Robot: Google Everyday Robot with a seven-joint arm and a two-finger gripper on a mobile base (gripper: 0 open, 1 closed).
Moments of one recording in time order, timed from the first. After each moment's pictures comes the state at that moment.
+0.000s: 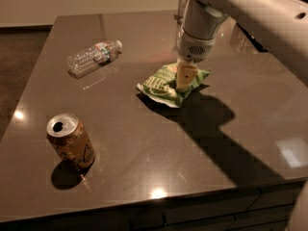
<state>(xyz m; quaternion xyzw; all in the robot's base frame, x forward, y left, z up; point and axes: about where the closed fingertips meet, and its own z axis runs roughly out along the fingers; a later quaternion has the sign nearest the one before) 0.600 -0.101 0.873 -0.66 0.75 0.01 0.11</state>
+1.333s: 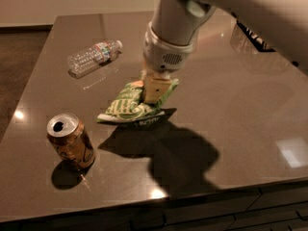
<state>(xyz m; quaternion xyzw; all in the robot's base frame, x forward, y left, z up) 0.502 -0.008 0.917 -0.74 0.65 0.06 0.15</state>
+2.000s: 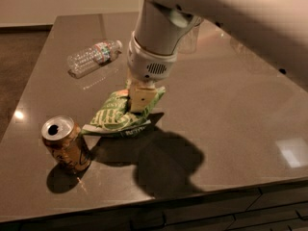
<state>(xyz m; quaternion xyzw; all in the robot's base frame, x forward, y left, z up) 0.482 0.026 0.907 -0.76 0.63 0.08 0.15</state>
